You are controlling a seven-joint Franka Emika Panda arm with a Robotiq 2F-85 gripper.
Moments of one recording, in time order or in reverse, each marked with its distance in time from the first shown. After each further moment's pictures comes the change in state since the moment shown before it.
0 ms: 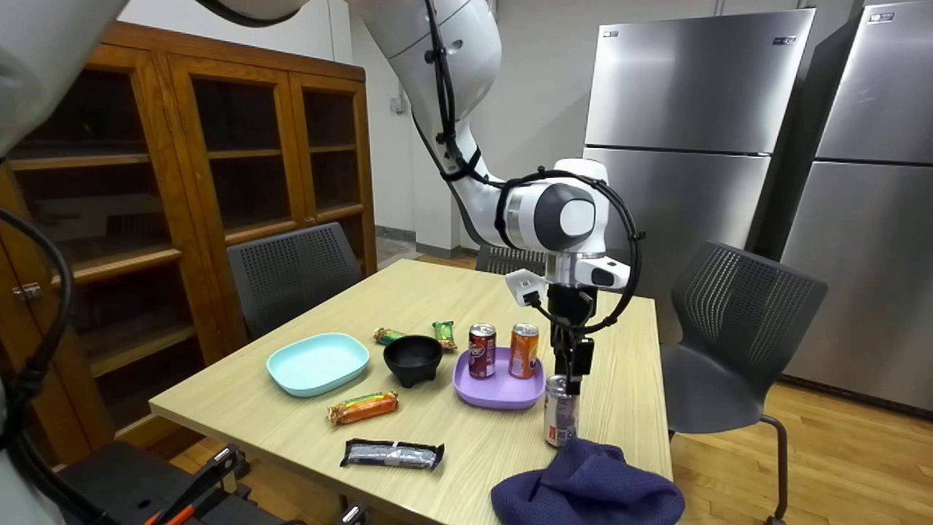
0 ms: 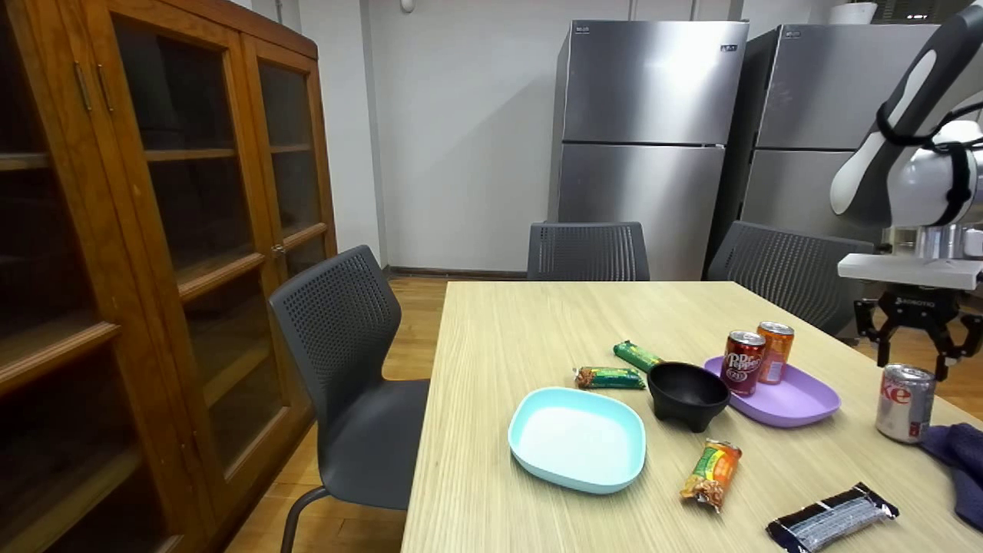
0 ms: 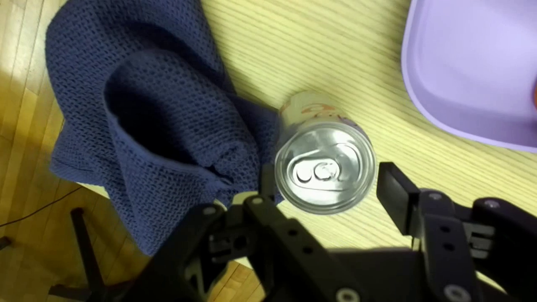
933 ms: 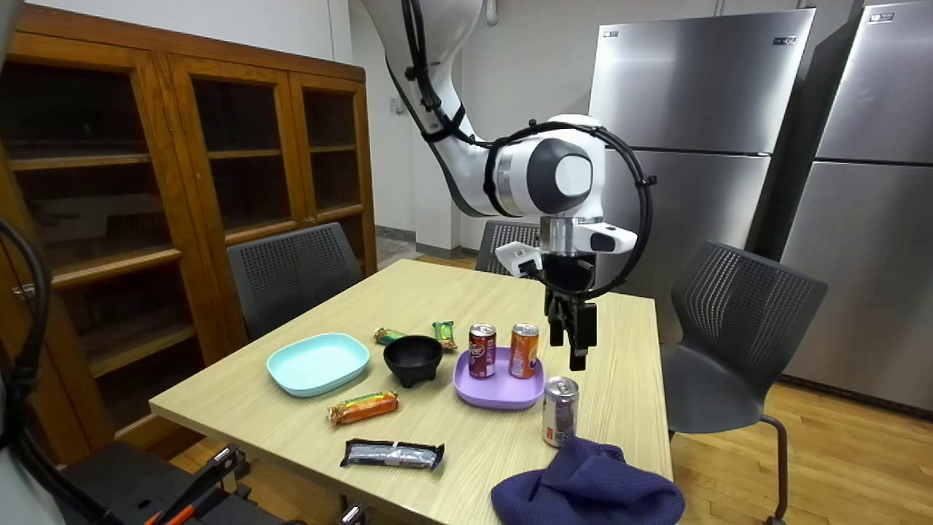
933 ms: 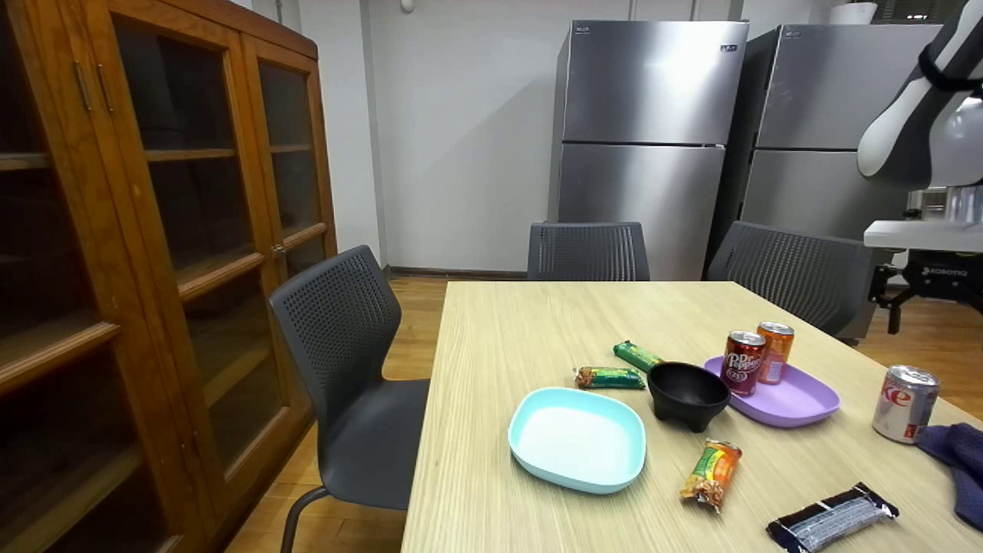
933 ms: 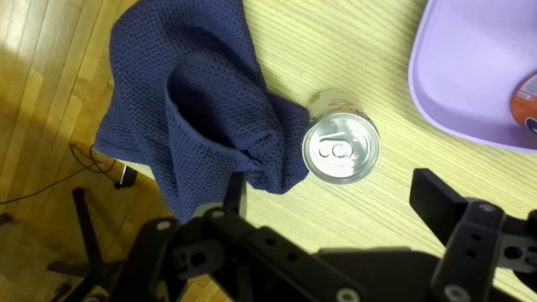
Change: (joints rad) arm 0.017 -0.182 -0.018 -0.139 -0.086 0.001 -0.012
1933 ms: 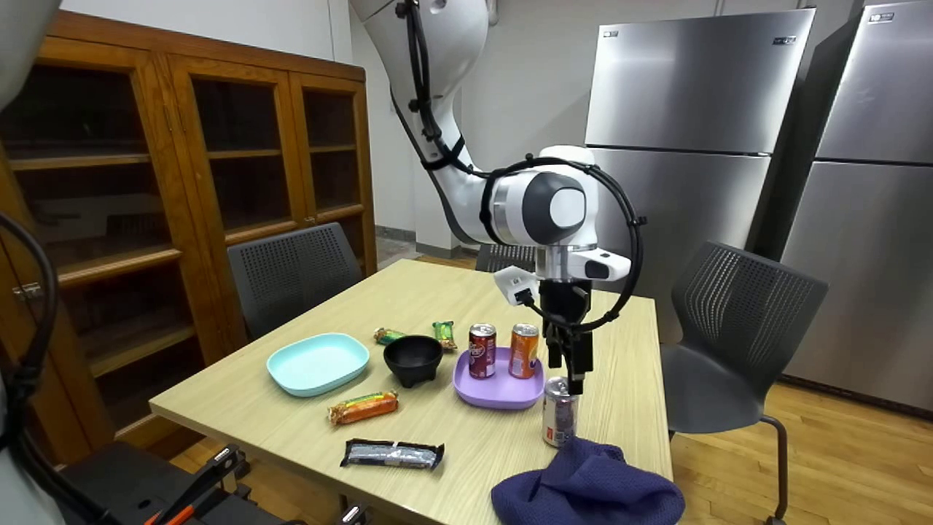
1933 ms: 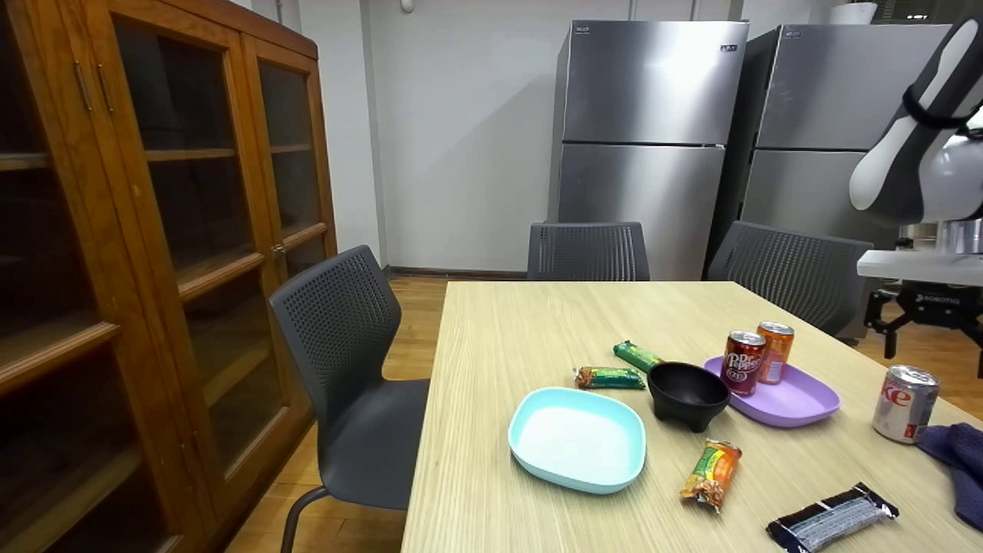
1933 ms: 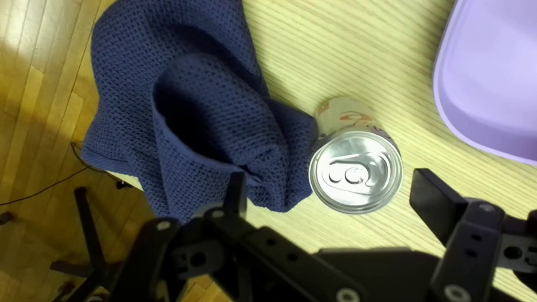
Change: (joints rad) arm 0.001 0.075 0.002 -0.009 0.001 0.078 0.015
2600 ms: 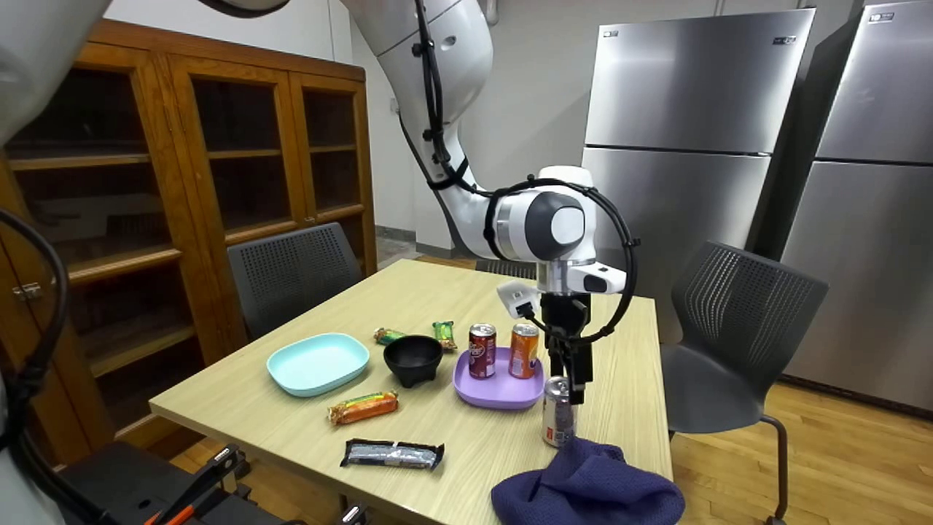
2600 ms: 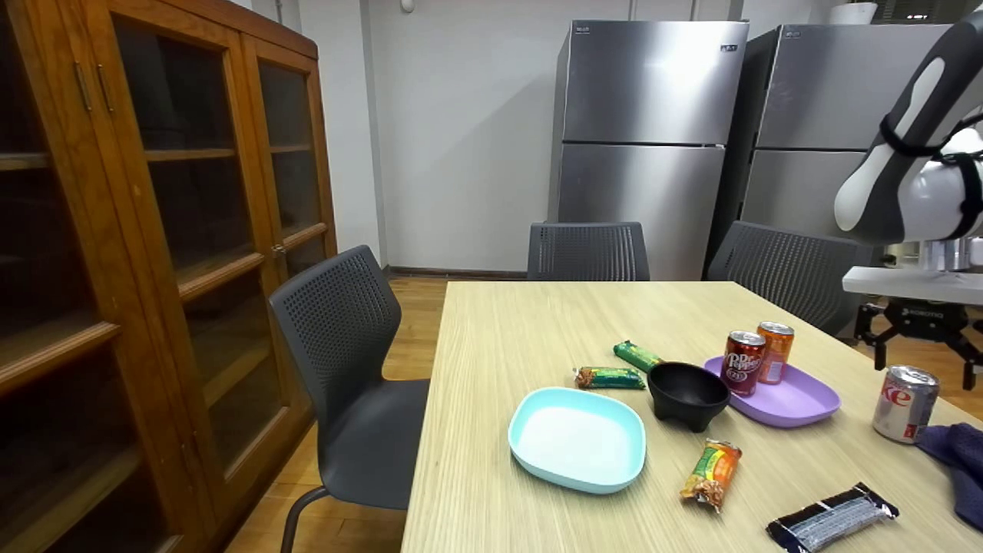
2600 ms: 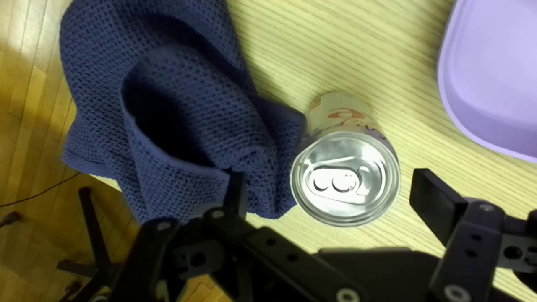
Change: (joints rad) arm 0.004 0.091 0.001 0.069 0.010 0.006 0.029
